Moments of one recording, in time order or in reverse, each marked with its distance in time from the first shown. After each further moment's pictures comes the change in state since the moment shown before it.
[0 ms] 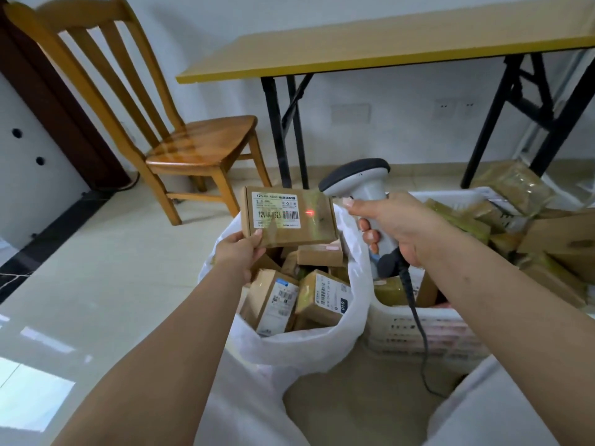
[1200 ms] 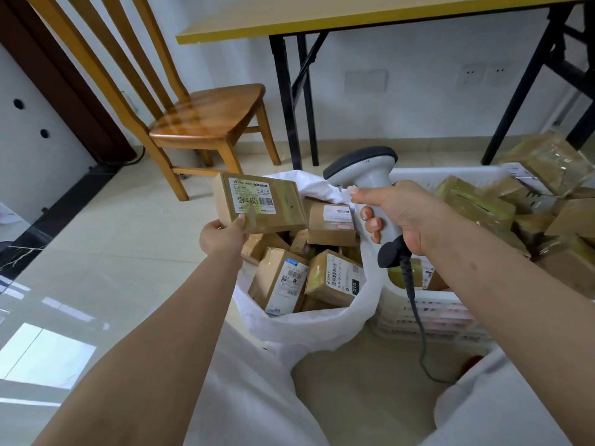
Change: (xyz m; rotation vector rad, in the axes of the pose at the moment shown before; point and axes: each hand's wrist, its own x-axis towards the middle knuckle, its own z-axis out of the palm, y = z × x) left_hand 0.027 -0.016 -0.033 0.097 0.335 0.114; right_hand 0.025 0.018 0.017 0.074 -0.023 0.105
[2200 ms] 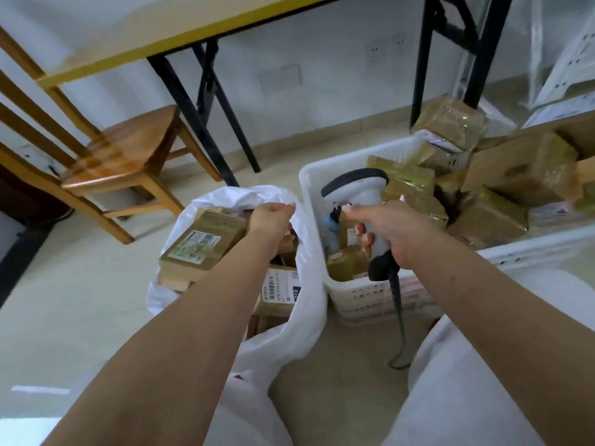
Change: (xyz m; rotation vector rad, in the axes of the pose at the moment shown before) left_hand -0.114 0.002 0.164 0.434 -0.634 0.061; right_hand 0.022 0.052 -0.118 0.217 0.148 0.107
